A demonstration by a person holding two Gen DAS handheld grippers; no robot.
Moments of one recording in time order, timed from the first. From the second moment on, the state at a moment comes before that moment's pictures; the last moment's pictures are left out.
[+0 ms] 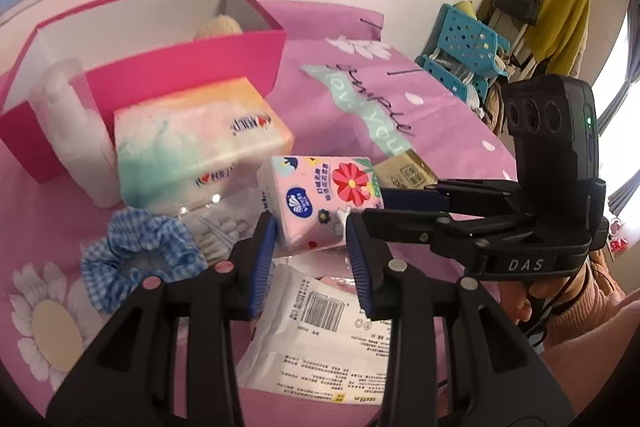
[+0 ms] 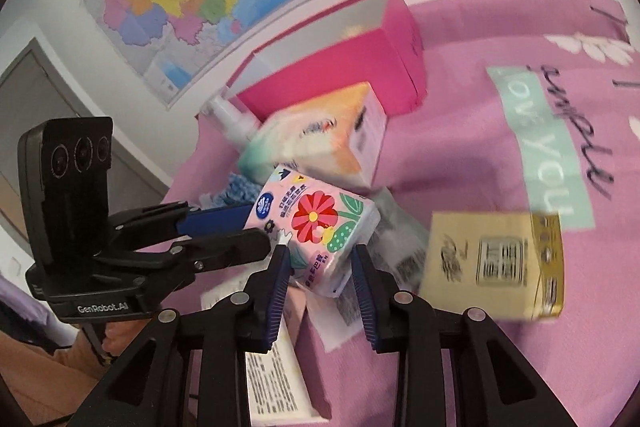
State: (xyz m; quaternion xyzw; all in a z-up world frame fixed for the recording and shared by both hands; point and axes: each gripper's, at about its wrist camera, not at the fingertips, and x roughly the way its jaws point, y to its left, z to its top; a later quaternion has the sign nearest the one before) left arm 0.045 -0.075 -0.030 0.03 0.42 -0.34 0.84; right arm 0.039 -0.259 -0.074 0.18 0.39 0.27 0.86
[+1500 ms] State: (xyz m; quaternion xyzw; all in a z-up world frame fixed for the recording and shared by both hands) left arm 0.228 -0.044 0.028 -0.01 0.43 -0.18 0.89; right arm 0.226 -0.205 0.019 0.10 0.33 0.29 0.89
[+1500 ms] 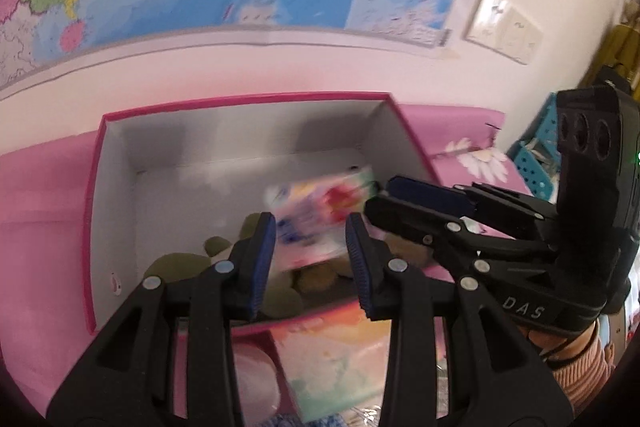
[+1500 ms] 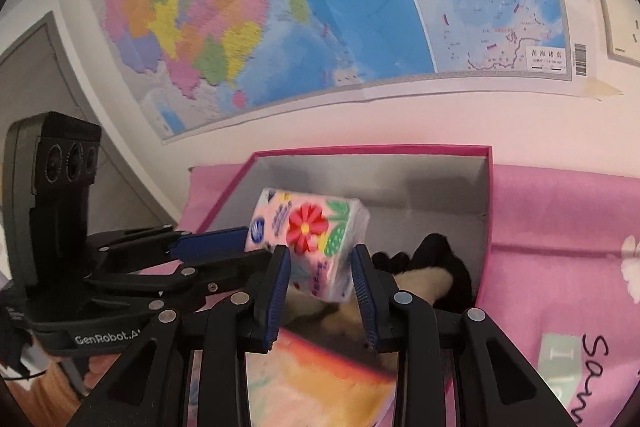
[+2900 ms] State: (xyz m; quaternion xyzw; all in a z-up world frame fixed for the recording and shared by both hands) left arm 0.069 -0.095 -0.006 0.02 0.41 -0.33 0.85; right arm 0.079 -0.351 -0.044 0.20 0.36 0.21 0.89
